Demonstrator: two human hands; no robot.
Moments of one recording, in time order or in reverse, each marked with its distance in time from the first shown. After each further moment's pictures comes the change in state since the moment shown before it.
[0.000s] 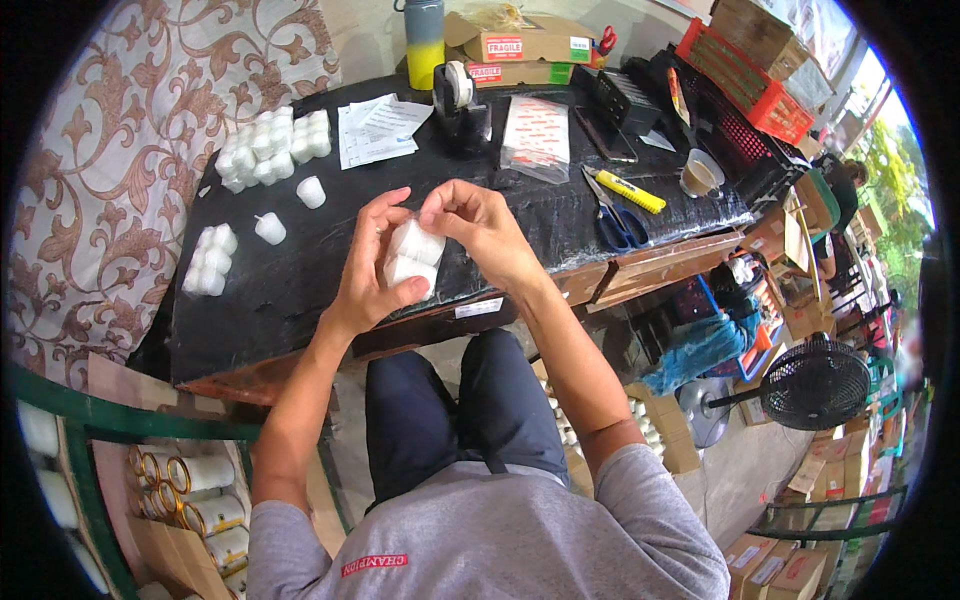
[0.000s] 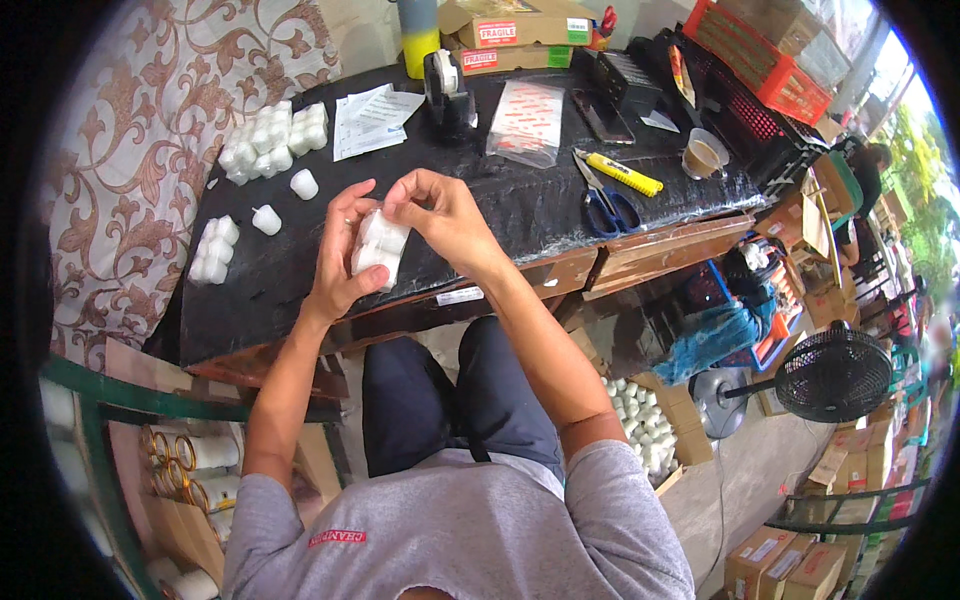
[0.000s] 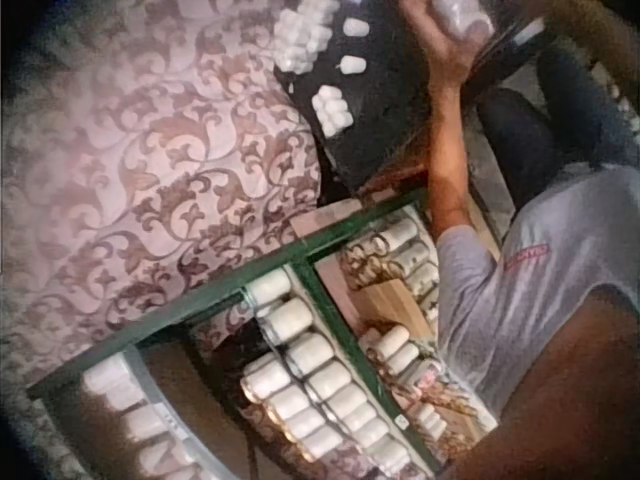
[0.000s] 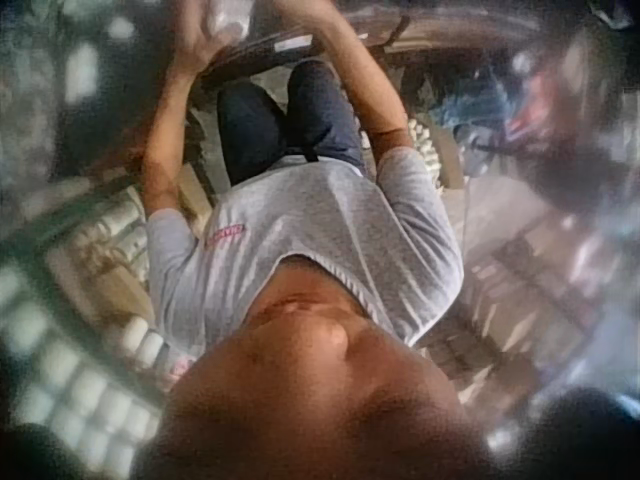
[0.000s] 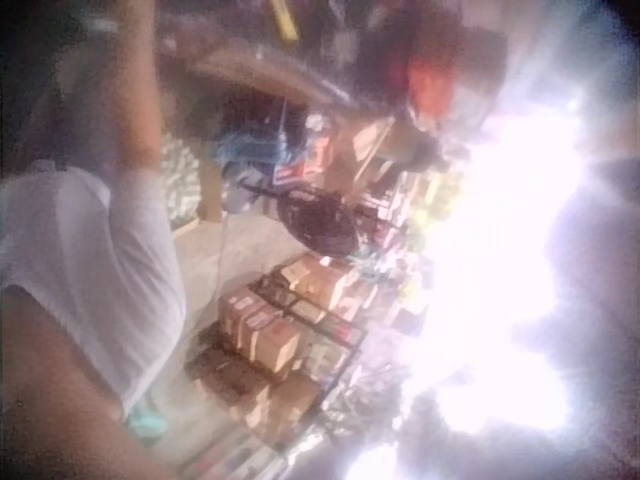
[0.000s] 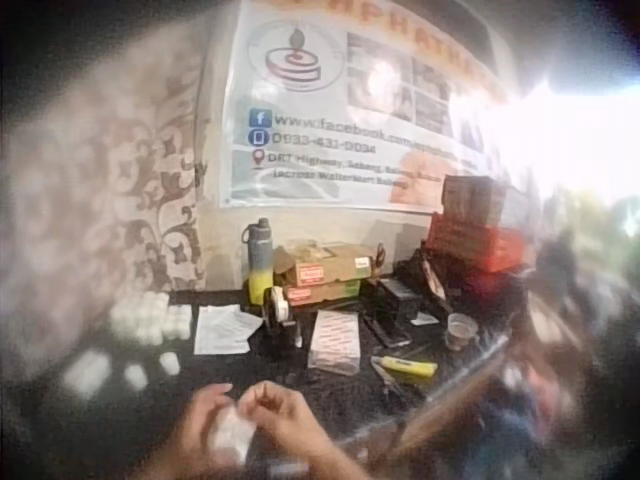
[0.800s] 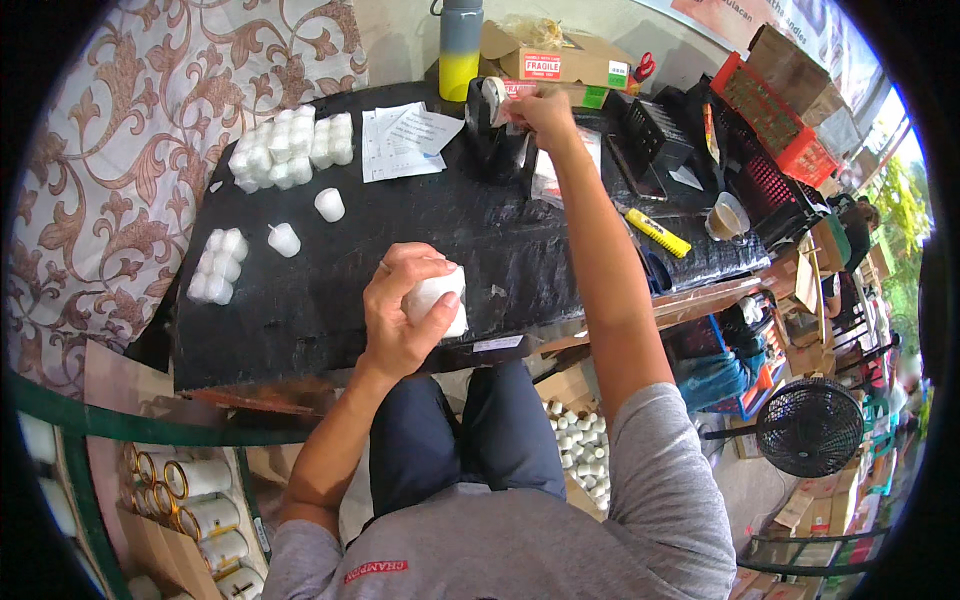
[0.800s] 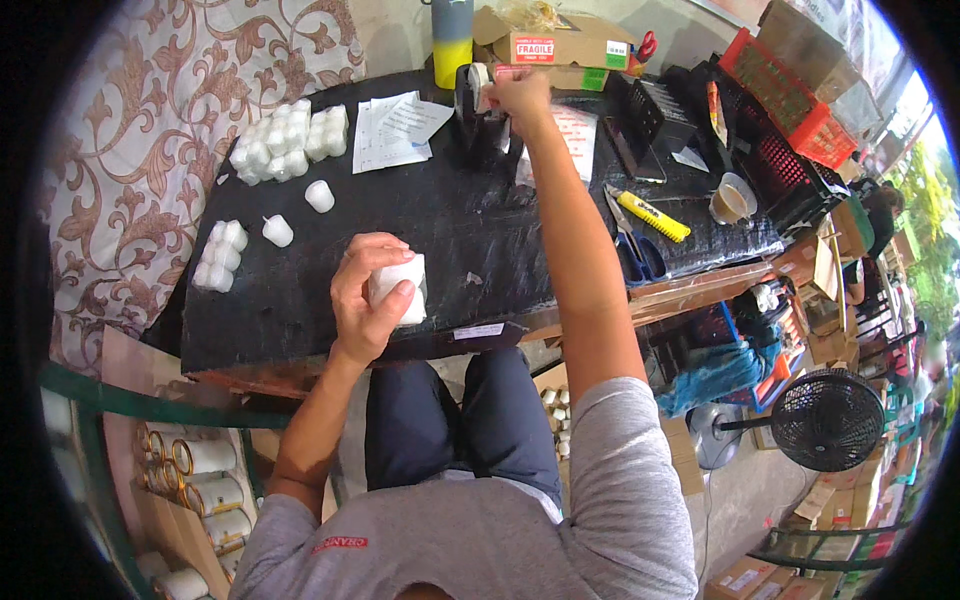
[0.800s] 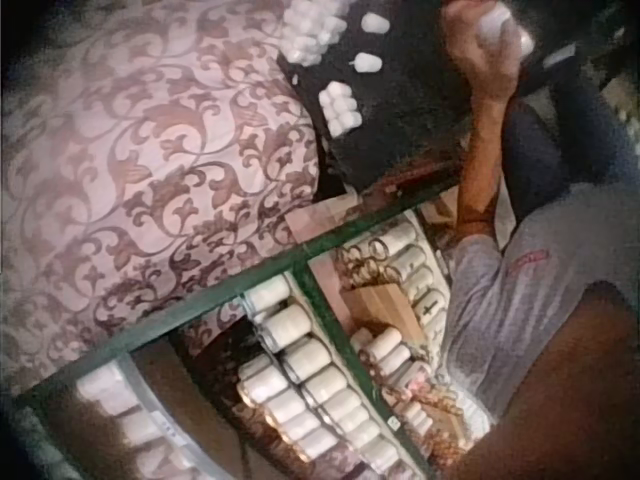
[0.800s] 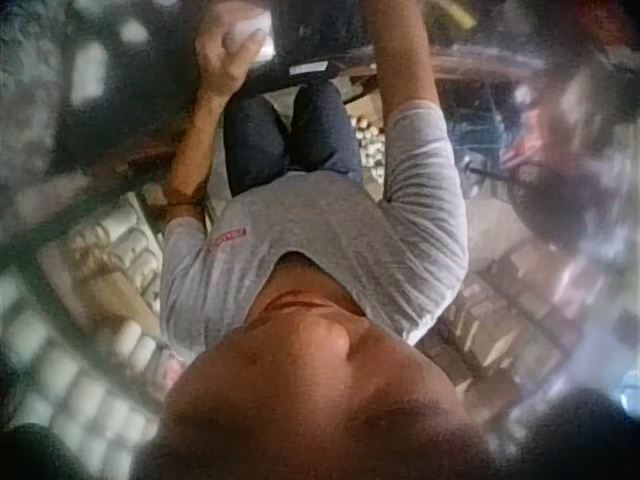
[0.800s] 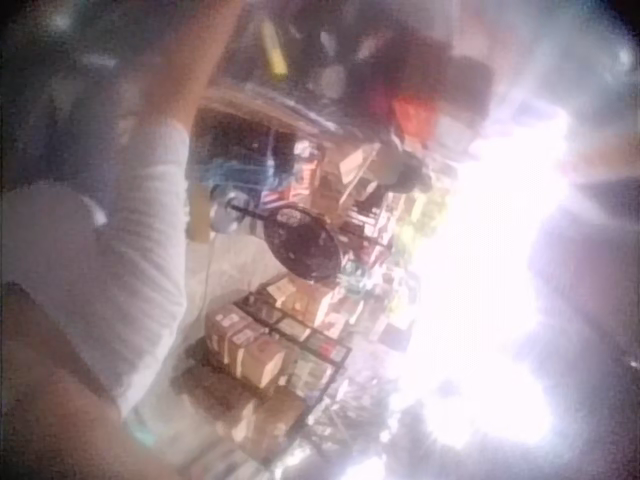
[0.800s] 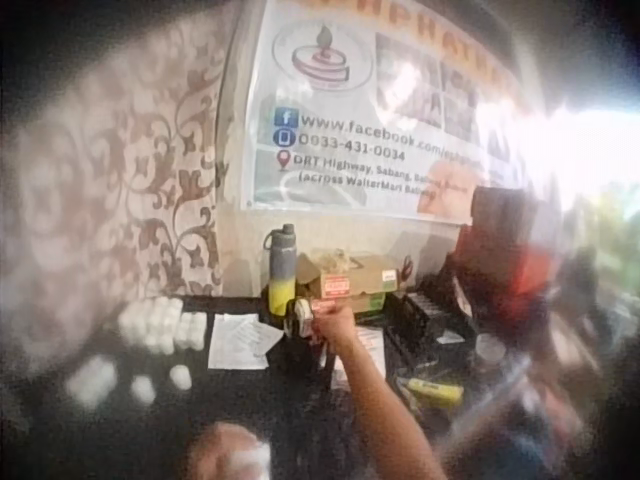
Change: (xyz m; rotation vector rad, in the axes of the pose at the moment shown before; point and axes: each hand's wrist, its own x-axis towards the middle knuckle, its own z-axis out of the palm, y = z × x) left_hand 0.004 0.000 0.015 0.411 0.264 0.288; right_hand 0.210 0.025 -0.135 -0.279 0.401 0.132
